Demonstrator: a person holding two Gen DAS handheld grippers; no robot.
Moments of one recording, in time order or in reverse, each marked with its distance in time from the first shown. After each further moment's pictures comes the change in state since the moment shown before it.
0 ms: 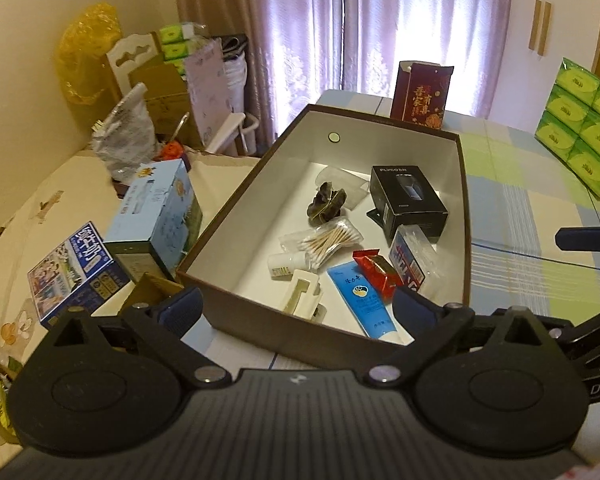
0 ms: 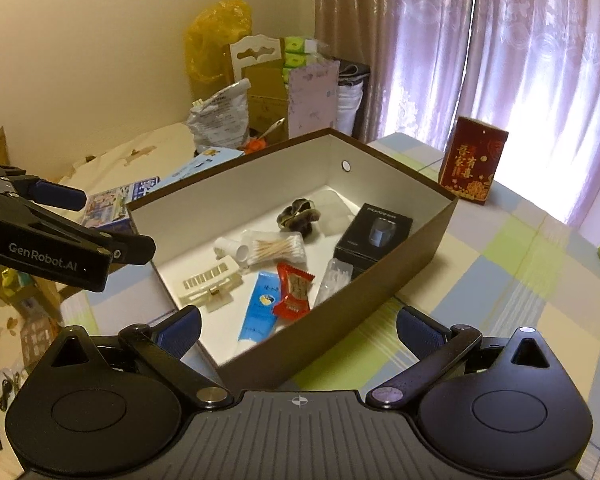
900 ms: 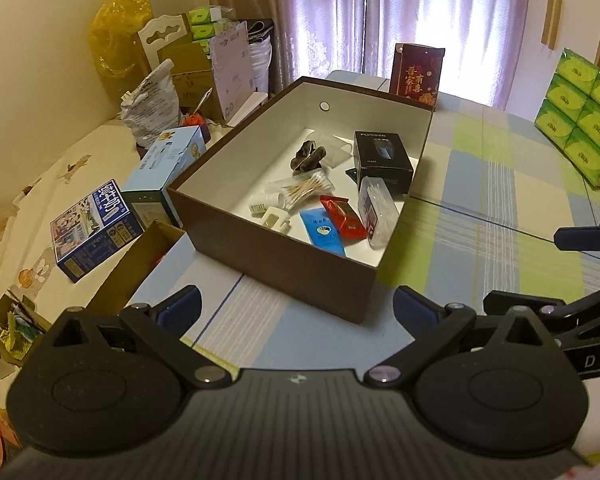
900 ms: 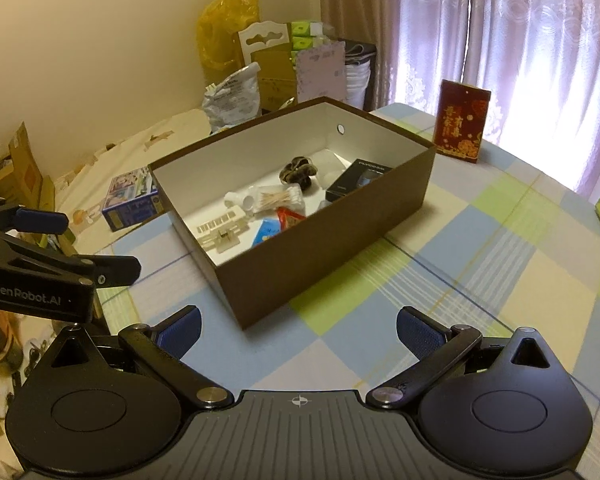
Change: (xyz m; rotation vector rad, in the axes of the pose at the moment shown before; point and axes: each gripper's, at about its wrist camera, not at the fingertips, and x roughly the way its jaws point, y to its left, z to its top) left arm -0.060 -0.070 -0.054 -0.076 0.047 0.086; right arm -0.057 -0.032 -0.052 0.031 0.055 0.065
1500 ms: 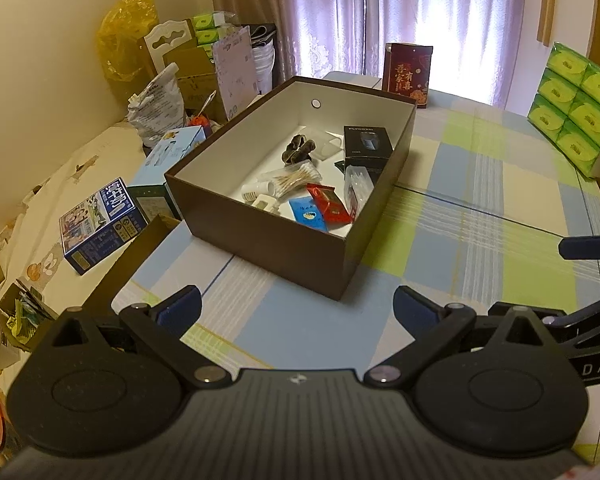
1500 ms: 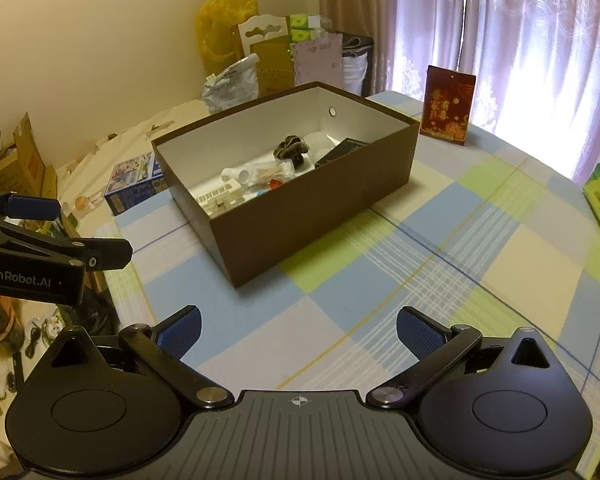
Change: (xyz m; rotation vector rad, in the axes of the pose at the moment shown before) left arm -0.027 -0.029 -0.024 -0.003 -0.013 0.026; right arm -0.030 -0.010 -0.035 -0.005 0.018 0.001
